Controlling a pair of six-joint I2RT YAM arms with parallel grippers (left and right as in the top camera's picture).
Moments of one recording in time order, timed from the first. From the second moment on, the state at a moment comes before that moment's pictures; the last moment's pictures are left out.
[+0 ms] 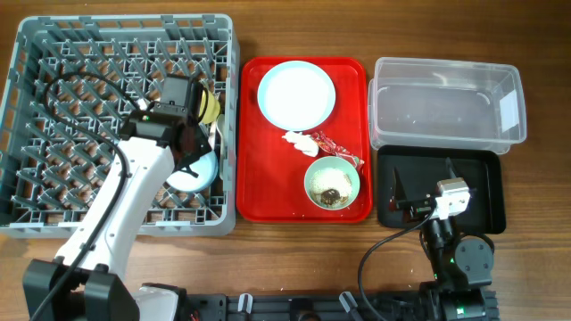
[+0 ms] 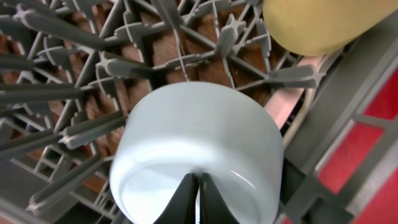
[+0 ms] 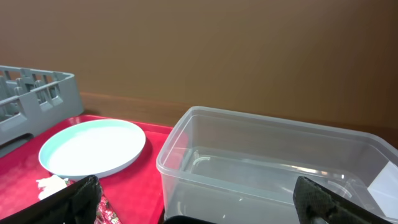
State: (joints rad) left arm -0.20 1.49 1.13 -0.98 -0.24 -0.69; right arm 0.09 0.02 0.01 0.00 -0.04 -0.07
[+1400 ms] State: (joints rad) left arm -0.64 1.92 1.45 -0.58 -0.08 -0.61; right arm 0.09 0.02 0.01 0.00 -0.04 -0.07
